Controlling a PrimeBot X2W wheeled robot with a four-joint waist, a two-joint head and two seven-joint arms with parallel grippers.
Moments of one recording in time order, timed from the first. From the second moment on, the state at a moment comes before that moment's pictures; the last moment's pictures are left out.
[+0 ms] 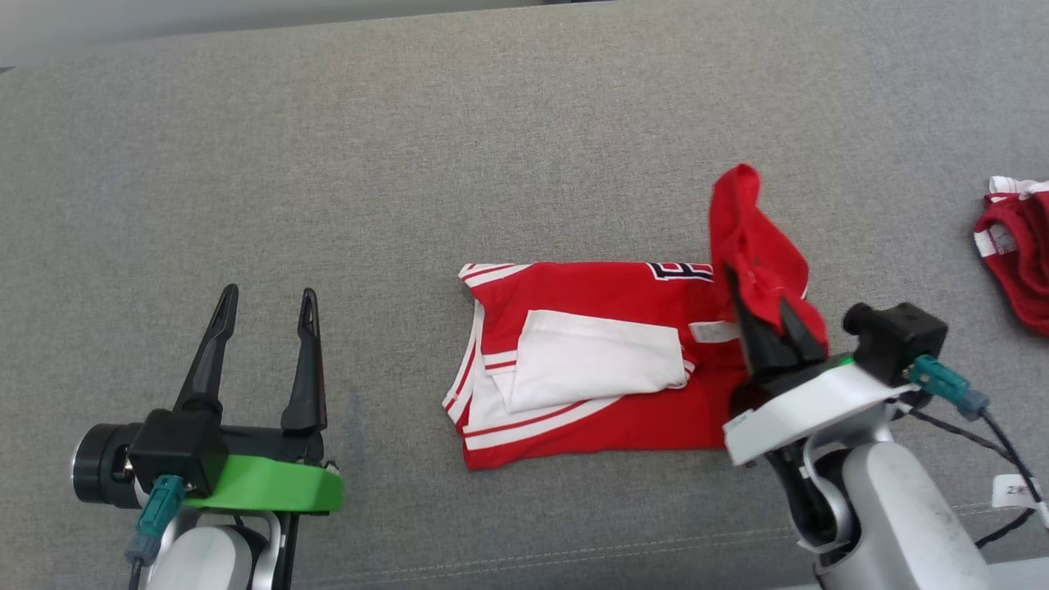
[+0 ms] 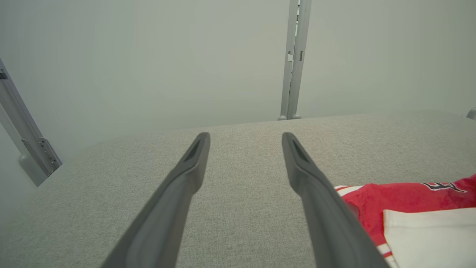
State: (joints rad) left arm -0.15 0.30 -0.32 -0.01 -0.35 0.16 -0.26; right arm -0.24 -0.10 0.14 0.10 0.37 0.13 -0.12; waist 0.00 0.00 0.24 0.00
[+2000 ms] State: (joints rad) left arm -0.15 0.27 -0.28 0.00 -0.31 0.13 -0.26; right arm -0.26 -0.13 0.21 0.02 0.41 0.13 -0.25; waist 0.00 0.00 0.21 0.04
